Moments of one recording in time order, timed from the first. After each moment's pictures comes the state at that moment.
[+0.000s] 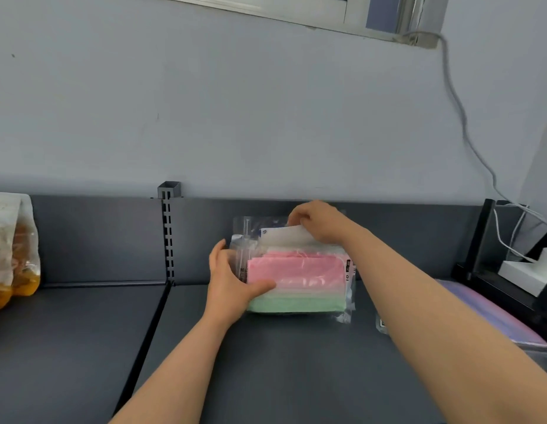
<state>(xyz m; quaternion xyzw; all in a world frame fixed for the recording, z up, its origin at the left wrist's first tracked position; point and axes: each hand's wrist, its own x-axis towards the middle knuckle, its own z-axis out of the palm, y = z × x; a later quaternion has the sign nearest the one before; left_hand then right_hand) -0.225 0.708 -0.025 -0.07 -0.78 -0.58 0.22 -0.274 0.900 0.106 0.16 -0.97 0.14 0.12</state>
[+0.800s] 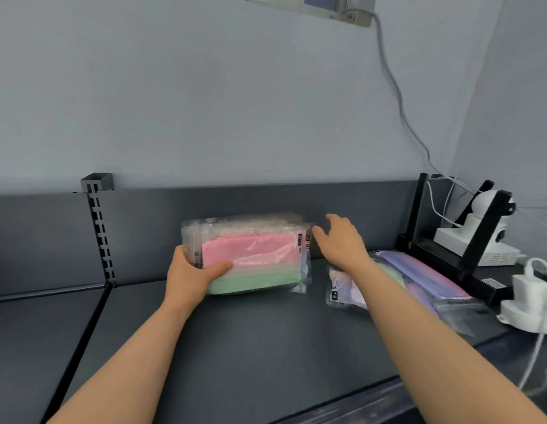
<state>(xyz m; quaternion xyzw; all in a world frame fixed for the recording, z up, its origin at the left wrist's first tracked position) -0.245 0.728 -0.030 -0.03 -0.75 -0.65 0.15 -0.214 0.994 0.045 -0.12 -0.94 0.26 0.20</state>
